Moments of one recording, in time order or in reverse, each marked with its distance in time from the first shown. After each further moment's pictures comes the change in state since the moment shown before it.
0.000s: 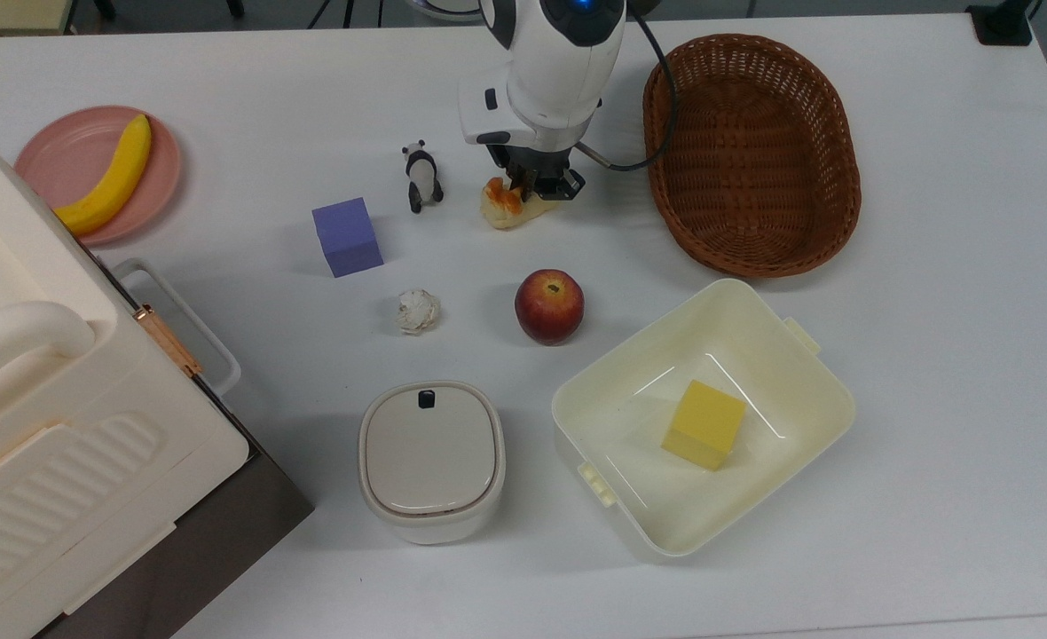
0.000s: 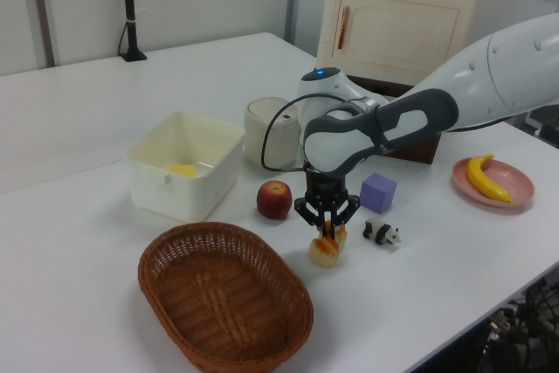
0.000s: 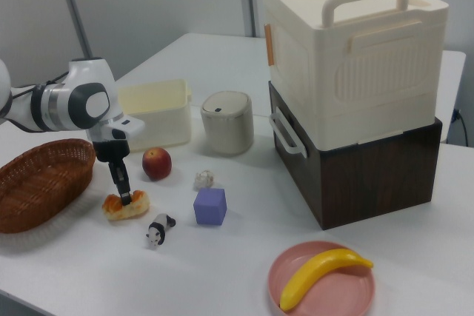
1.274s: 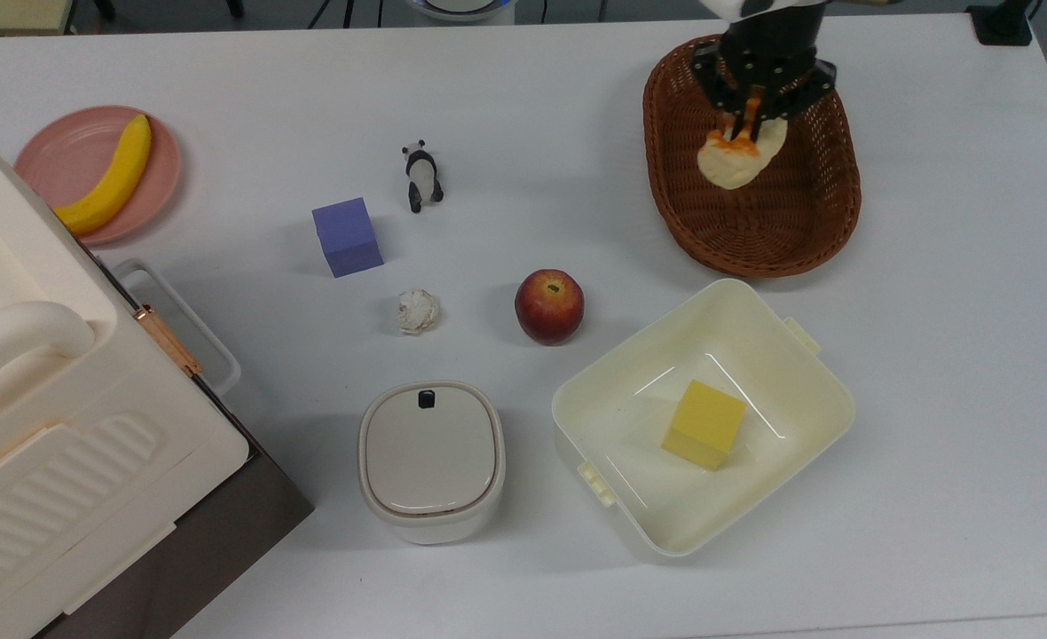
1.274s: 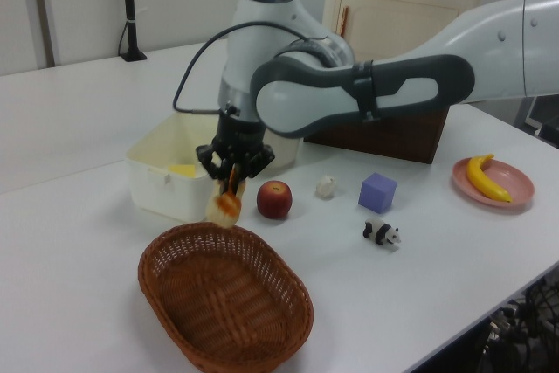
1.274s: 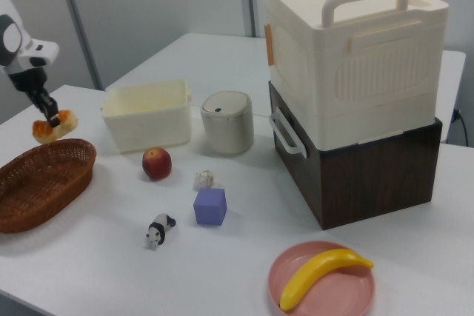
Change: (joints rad) arm 0.025 -0.043 0.310 0.287 -0.001 -0.010 -0.038
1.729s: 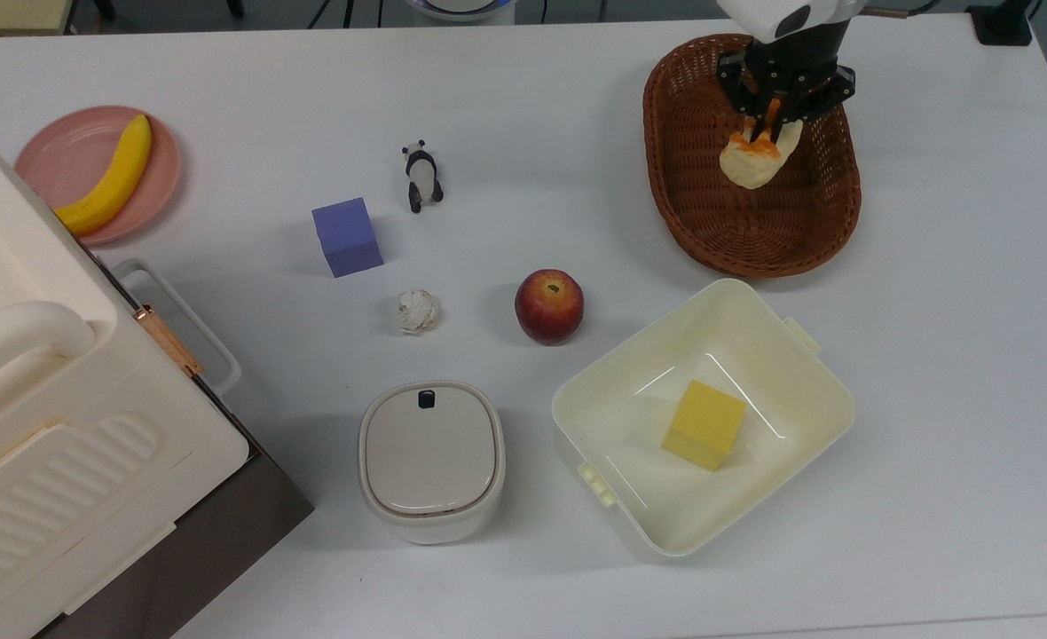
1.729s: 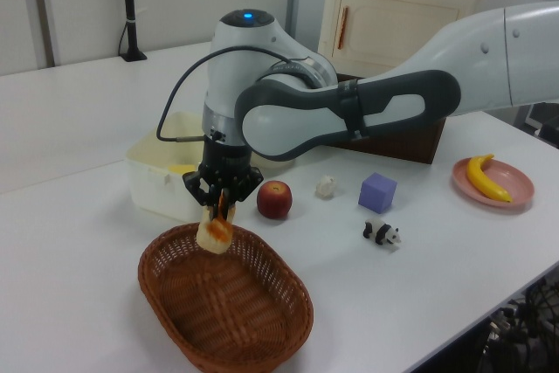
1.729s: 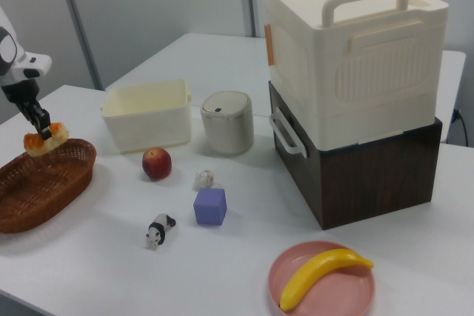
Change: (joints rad) arm 0.029 0.047 0.021 -0.001 0.000 -0.007 0.000
